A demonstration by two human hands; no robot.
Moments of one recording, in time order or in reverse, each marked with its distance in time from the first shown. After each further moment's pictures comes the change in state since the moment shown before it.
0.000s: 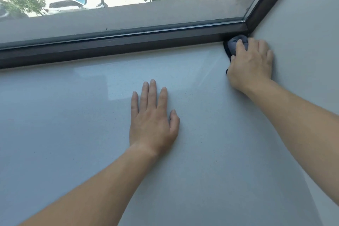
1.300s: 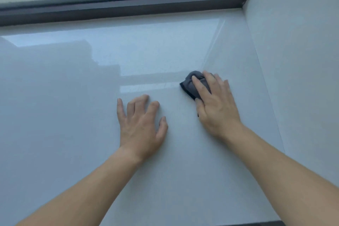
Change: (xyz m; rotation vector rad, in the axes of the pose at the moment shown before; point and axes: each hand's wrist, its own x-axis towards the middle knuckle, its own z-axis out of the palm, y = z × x) left_hand -0.165 0.014 0.005 -0.020 0.083 -0.064; right_hand -0.233 0.006 -0.003 0.384 -0.144 -0.413
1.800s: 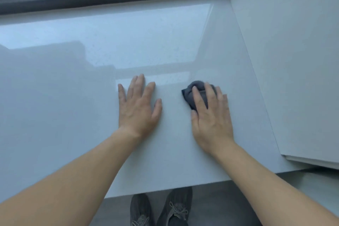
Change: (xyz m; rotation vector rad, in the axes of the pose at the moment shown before) left_hand -0.025 0.000 0.011 -0.001 -0.025 0.025; right_hand -0.118 -0.028 0.017 -0.031 0.059 0.156
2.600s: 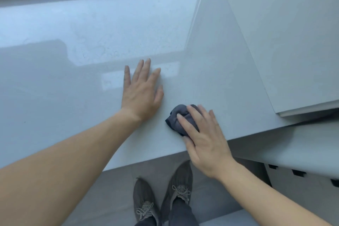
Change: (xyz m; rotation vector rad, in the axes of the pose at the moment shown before) left_hand -0.035 -0.025 -0.005 -0.027 -0.012 0.215; right_hand -0.131 -0.045 0.017 0.055 -0.064 -0.225
